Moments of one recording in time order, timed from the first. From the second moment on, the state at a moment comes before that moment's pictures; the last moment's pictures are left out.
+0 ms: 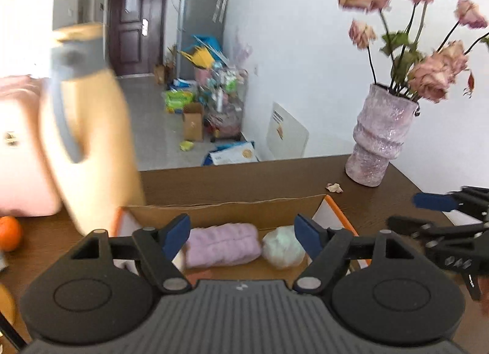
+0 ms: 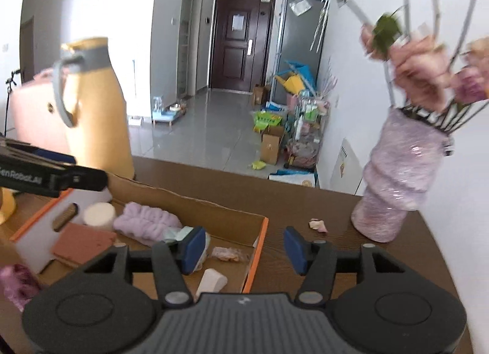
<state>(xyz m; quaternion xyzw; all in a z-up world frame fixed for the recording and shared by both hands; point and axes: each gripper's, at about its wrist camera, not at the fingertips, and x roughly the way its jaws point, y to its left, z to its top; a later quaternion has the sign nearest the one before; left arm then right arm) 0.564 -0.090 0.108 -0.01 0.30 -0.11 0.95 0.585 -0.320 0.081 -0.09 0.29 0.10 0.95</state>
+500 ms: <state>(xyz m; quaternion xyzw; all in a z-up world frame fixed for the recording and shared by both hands) 0.320 -0.047 0.089 0.03 0.11 -0.03 0.99 0.377 -0.314 0.089 -0.01 0.14 0.10 0.99</state>
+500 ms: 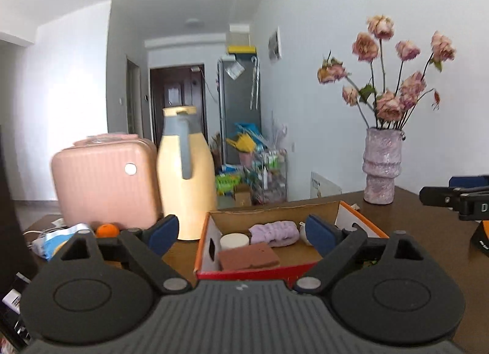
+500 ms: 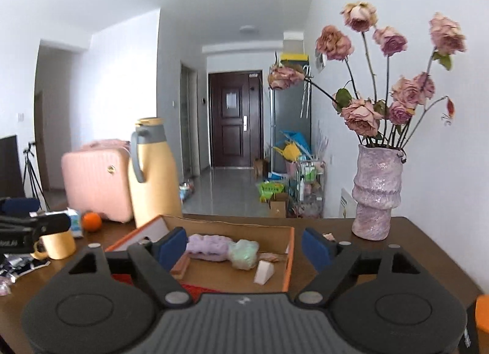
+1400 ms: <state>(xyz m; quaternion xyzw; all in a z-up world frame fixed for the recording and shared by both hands) 0.116 -0.027 -0.008 0.00 0.15 -0.06 0.99 0.116 -0.286 -0.035 0.07 0.16 0.15 0.97</state>
